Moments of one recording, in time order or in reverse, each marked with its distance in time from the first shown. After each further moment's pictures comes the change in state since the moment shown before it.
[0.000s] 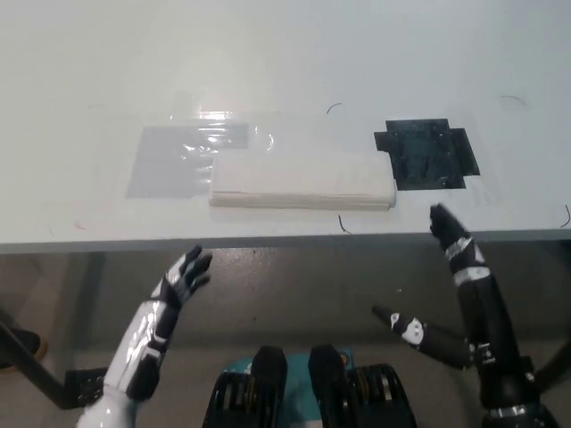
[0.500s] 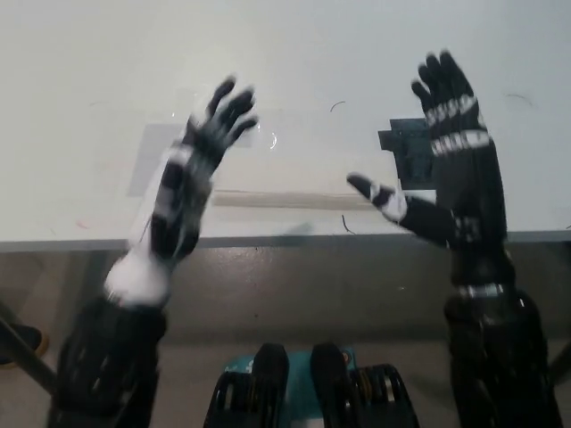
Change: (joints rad) left_arm -0.443 -0.108 0.026 0.047 -0.156 0.179 -0.001; right_arm -0.363 0.100 -0.059 0.082 0.177 0.109 0.001
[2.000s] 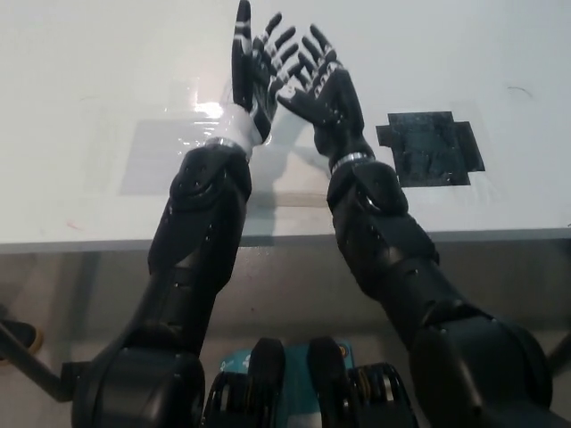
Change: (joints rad) left_arm -0.563 -0.106 0.252 1.162 -0.087 -0.076 0.053; right_arm -0.683 0.102 -0.272 1.347 0.142 -0.138 -0.002
